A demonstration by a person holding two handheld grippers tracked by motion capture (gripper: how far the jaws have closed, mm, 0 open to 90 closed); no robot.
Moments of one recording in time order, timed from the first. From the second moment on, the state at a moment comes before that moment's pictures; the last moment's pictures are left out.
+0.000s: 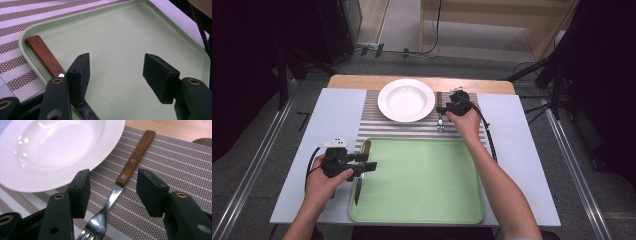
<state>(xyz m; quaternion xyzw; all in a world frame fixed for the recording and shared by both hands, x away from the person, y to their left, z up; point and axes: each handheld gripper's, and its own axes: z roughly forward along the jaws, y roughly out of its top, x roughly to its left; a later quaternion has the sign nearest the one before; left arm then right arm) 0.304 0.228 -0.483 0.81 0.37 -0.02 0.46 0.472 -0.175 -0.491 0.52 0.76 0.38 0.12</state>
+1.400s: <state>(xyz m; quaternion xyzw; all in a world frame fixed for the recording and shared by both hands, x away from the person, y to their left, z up) 0.307 0.230 -0.483 0.81 0.38 -0.01 0.45 0.480 -0.149 -0.520 0.58 0.71 0.34 0.20</state>
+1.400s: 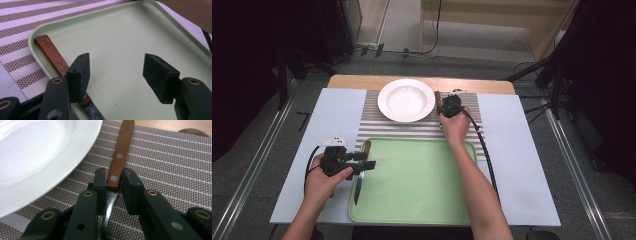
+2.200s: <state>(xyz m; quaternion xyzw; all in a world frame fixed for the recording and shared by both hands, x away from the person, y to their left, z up) 0.309 0.231 -0.485 0.81 0.38 -0.01 0.45 0.490 -0.167 -0.516 0.57 0.72 0.37 0.14</state>
